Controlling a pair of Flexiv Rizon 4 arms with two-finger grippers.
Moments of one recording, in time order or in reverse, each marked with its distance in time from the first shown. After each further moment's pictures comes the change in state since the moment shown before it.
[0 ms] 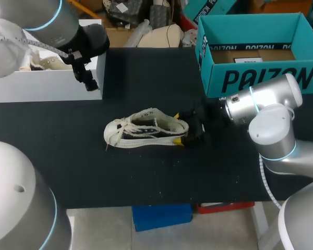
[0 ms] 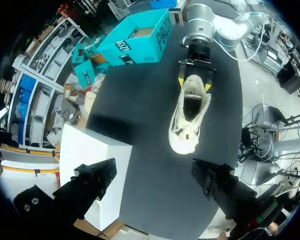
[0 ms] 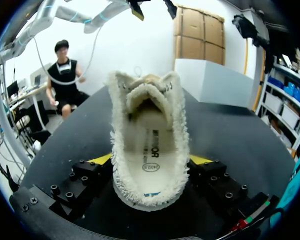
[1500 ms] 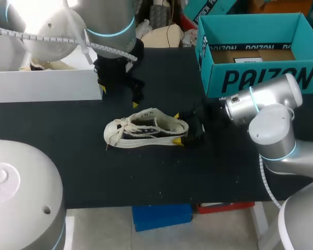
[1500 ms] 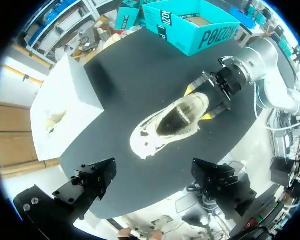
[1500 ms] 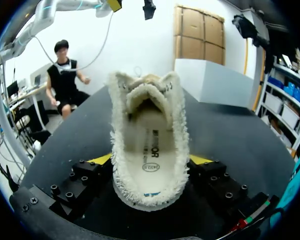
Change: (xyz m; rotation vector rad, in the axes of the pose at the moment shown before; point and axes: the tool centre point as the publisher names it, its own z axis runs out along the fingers) left arm 0.072 -0.041 0.028 -0.314 -0.039 -0.735; right arm 0.000 0.000 0.000 0.000 0.000 0.000
